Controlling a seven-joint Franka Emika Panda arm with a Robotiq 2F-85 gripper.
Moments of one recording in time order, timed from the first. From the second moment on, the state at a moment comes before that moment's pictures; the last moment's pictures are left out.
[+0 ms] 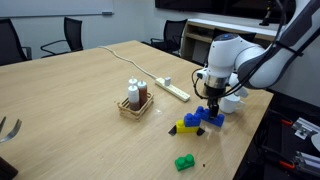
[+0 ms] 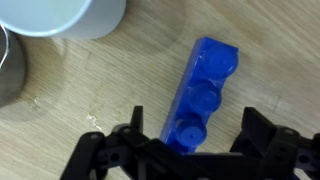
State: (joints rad) arm 0.20 0.33 0.05 -2.47 -0.19 2.72 -0.06
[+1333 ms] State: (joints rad) arm 0.12 0.30 0.13 -2.46 -0.01 2.71 -0.06
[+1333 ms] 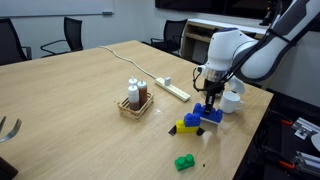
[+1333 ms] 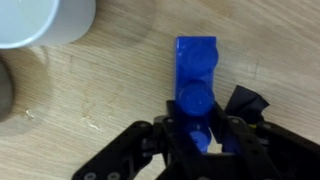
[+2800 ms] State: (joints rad) arm 0.20 0.23 0.22 -2.24 -0.10 2.45 -0.25
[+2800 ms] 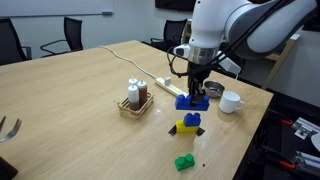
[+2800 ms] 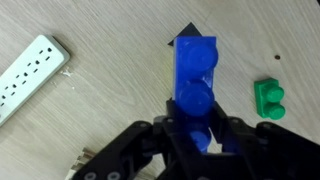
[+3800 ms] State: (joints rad) arm 0.20 0.32 0.23 -2.17 -0.10 2.45 -0.34
